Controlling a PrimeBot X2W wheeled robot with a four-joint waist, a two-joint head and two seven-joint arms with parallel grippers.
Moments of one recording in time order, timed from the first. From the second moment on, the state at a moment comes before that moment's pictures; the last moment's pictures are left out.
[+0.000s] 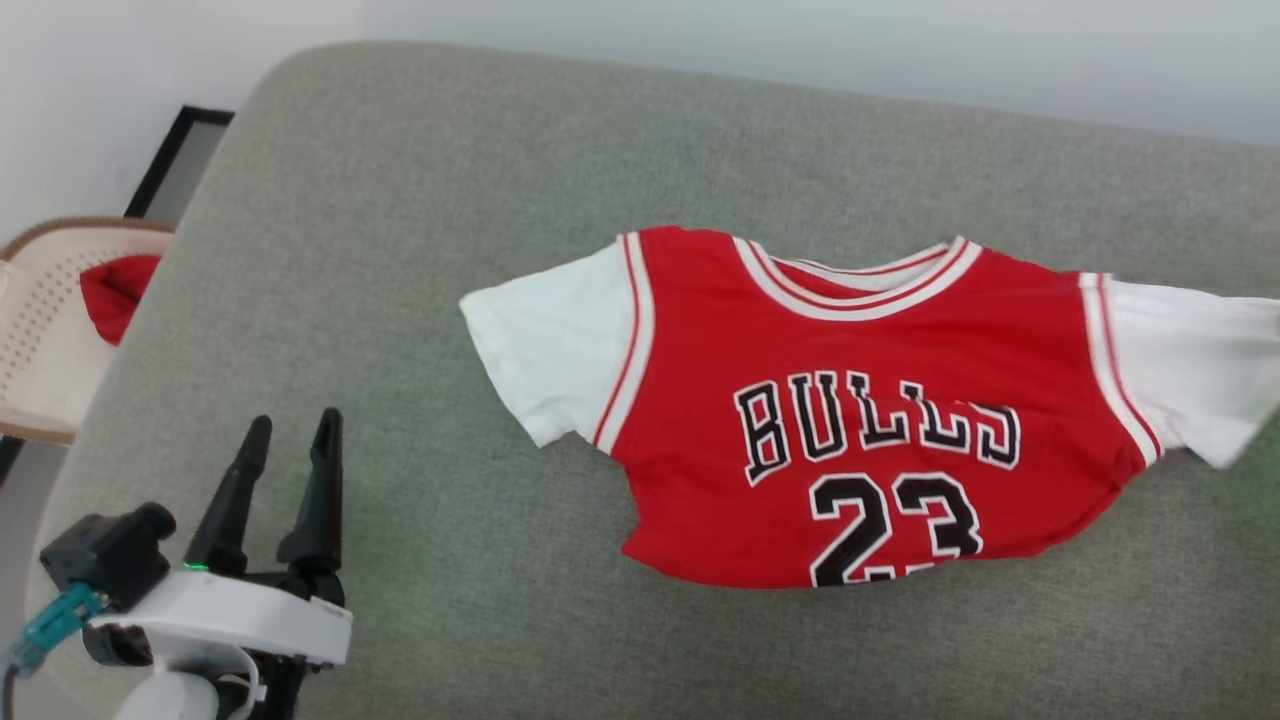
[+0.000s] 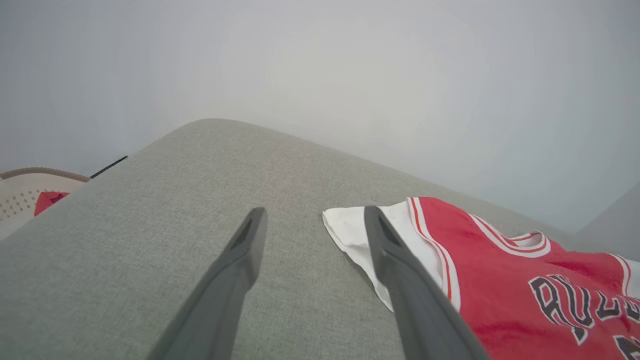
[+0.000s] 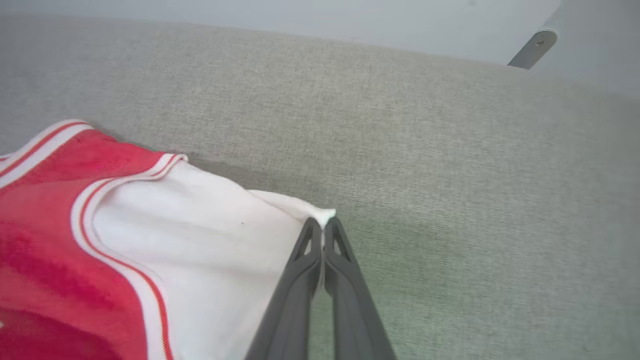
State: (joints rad) left arm -0.15 0.44 -0.21 0.11 -0.80 -0.01 -0.26; right arm -0.65 -0.48 -0.02 0.55 0.39 0.13 0.60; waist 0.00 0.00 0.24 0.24
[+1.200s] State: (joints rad) left arm -0.12 0.50 -0.20 0.04 -0.77 0.02 -0.21; right arm -0.71 -0.47 -0.02 0.68 0.36 0.13 0.44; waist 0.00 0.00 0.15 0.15
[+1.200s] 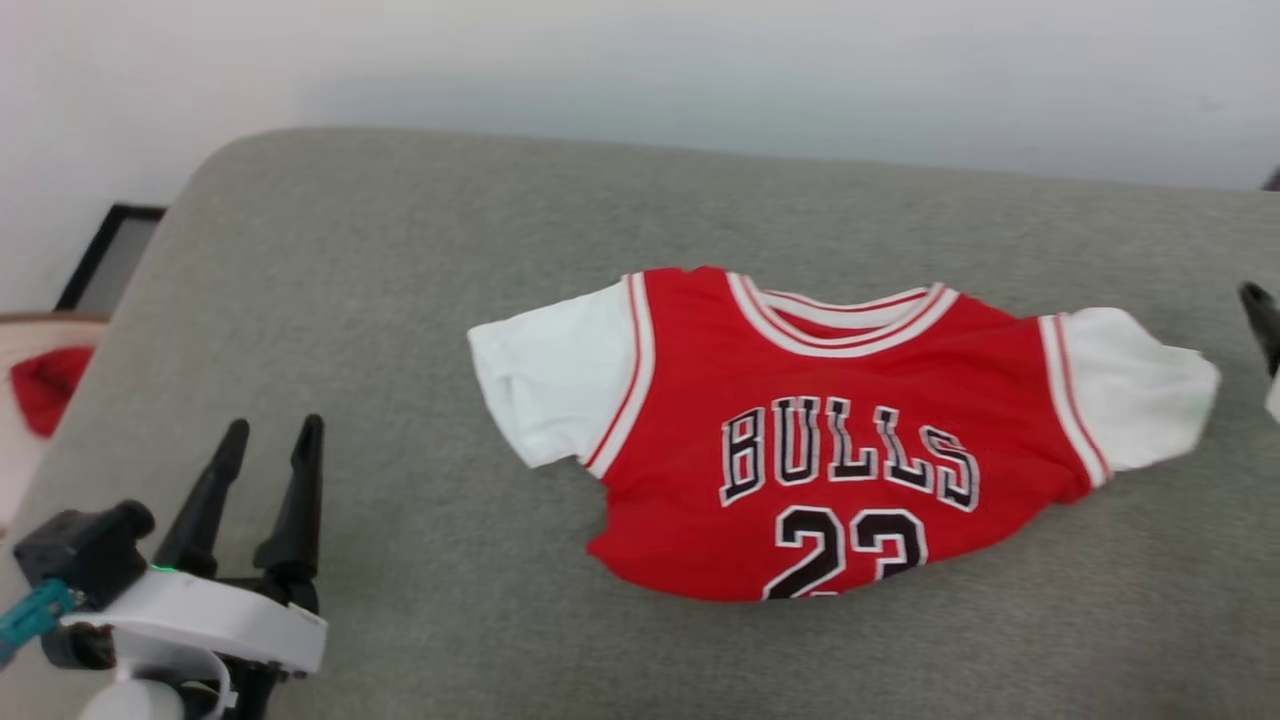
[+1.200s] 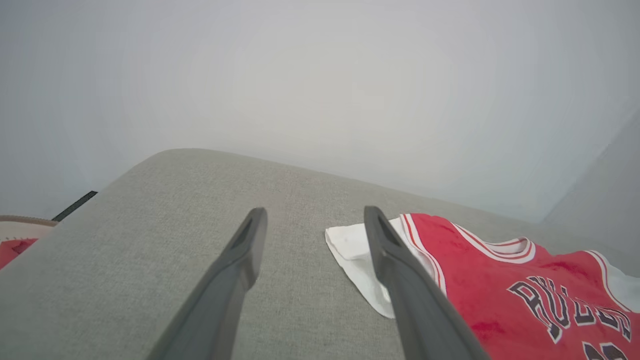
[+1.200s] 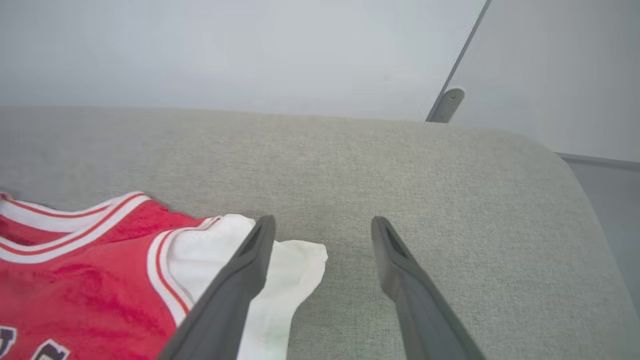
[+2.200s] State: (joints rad) left arm -0.45 0.70 -0.26 0.13 -0.93 -0.03 0.37; right arm -0.31 -0.24 -0.05 0.01 0.37 0.13 0.09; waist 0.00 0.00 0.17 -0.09
